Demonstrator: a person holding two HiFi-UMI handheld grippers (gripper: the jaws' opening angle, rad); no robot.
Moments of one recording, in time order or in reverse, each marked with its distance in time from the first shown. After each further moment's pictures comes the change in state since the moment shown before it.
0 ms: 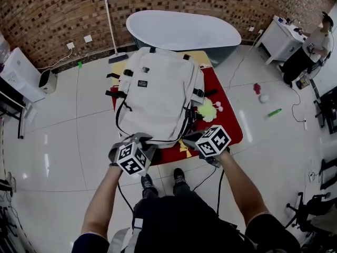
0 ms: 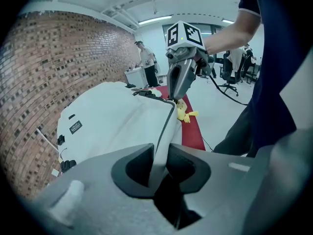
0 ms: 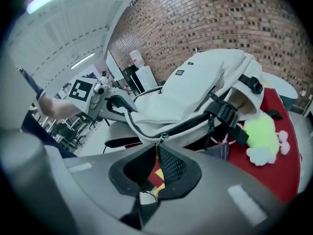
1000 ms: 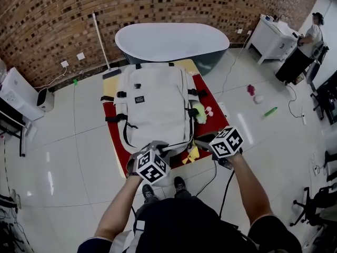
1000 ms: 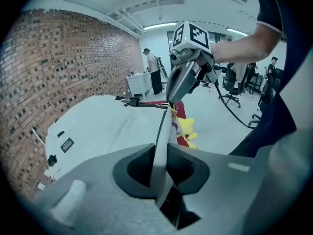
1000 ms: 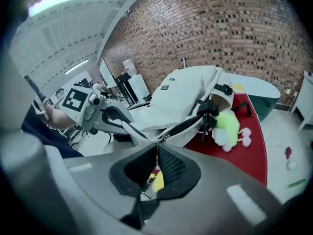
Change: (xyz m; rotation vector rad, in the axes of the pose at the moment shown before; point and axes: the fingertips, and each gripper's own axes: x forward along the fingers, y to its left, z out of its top) left arm 0.030 -0.028 0.092 -0.065 -0.063 -0.011; right arm -0.081 -0.036 -0.012 0.049 -0.076 -0.090
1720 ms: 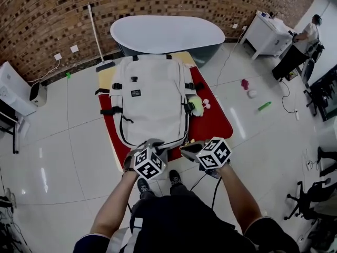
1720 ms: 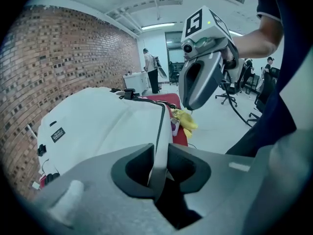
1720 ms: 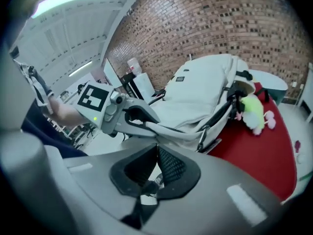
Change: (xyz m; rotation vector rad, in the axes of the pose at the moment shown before) left arm 0.017 -0.012 -0.033 0.003 -0.012 -0.037; right arm 0.036 0.068 -0.026 0.015 0.001 0.064
